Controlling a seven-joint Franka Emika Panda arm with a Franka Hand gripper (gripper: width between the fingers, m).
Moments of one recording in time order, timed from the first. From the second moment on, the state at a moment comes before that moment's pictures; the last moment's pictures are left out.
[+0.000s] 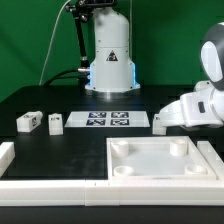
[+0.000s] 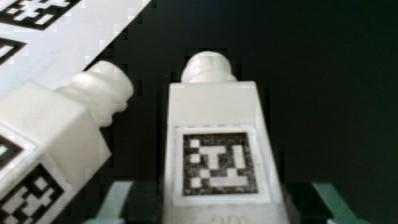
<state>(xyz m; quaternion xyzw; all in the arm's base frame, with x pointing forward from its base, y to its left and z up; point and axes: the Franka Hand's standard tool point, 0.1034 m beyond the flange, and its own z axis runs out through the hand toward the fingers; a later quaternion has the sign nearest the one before) 0.367 0.177 0.006 0.86 0.13 -0.49 0.08</state>
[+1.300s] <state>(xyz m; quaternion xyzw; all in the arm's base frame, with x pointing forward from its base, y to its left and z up) 0.419 0.156 0.072 0.93 0.18 -0.33 0.04</state>
